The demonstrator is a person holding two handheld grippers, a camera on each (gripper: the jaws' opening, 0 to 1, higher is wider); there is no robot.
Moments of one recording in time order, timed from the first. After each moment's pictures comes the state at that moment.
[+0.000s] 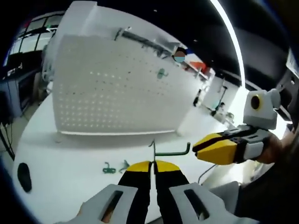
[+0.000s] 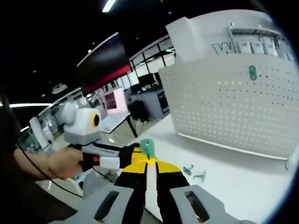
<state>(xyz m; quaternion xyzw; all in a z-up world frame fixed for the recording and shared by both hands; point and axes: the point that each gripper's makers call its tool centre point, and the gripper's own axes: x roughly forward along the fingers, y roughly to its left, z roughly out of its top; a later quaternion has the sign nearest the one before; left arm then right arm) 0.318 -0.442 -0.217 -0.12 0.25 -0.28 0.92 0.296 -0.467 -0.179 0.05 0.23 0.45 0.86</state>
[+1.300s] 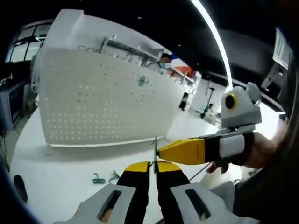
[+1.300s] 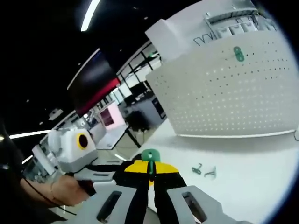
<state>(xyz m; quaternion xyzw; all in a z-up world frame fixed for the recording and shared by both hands) 0.312 -0.464 -0.203 -0.10 0.20 -0.33 0.92 0.310 -0.460 -0.179 0.13 0.24 0.41 0.87</state>
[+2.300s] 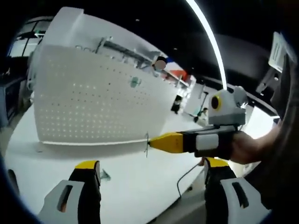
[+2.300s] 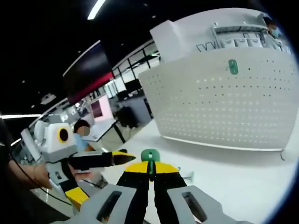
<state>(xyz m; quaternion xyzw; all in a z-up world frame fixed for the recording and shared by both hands) 0.296 -0.477 -0.196 -0.14 0.18 -0.35 0.91 0.329 -0.498 -0.191 0.07 0.23 0.39 0.89</state>
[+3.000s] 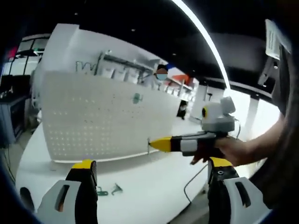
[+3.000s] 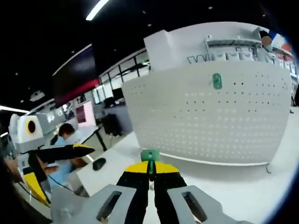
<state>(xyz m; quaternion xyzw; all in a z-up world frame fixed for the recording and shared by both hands) 0.302 -0.464 -0.157 -0.09 0.13 -0.32 0.93 0.385 -0.533 -0.180 0.04 0.16 0.31 0.94</state>
